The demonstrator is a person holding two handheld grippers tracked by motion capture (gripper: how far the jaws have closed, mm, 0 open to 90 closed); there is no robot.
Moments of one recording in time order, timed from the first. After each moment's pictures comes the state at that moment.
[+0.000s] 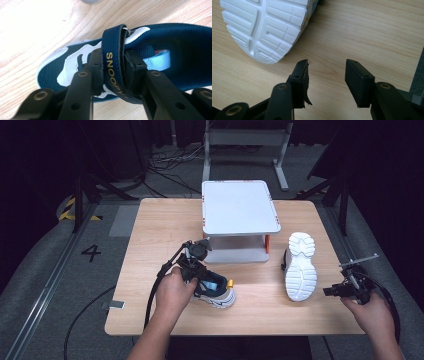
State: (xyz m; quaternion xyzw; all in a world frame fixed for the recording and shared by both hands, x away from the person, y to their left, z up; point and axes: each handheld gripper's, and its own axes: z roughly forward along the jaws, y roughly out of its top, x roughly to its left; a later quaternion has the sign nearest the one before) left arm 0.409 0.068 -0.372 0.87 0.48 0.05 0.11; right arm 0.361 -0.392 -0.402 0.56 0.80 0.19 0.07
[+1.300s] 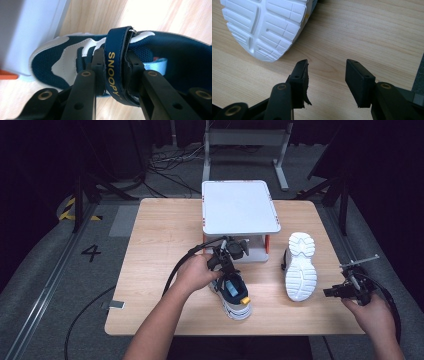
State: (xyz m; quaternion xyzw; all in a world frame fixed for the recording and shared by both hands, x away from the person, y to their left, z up) left arm 0.444 -0.009 -0.369 0.97 0.21 -0.03 0.12; right arm 0.359 -0.394 -0.404 0.56 0.80 0.20 0.07
